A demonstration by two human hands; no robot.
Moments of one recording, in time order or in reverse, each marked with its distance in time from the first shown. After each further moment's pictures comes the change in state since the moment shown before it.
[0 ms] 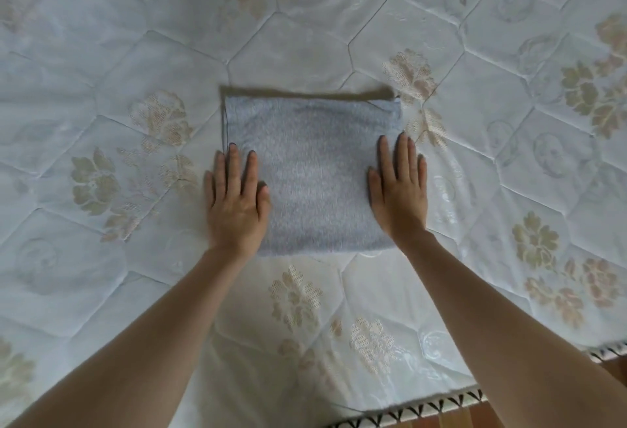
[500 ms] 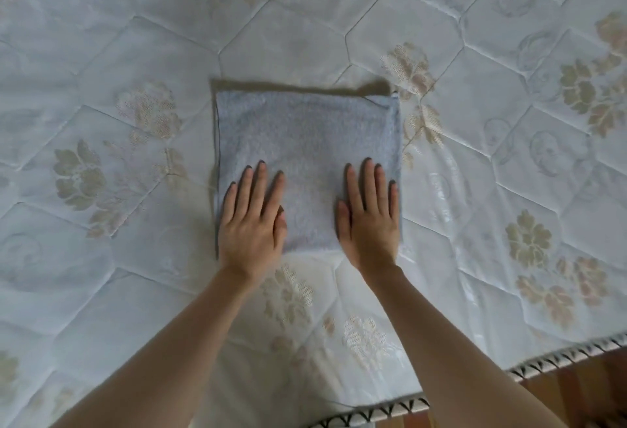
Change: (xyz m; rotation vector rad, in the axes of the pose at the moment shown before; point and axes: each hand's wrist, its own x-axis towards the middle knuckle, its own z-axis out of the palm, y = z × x) left_hand -0.035 0.026 0.008 0.087 0.114 0.204; right_hand -0.053 -0.036 0.015 -0.093 0.030 -0.062
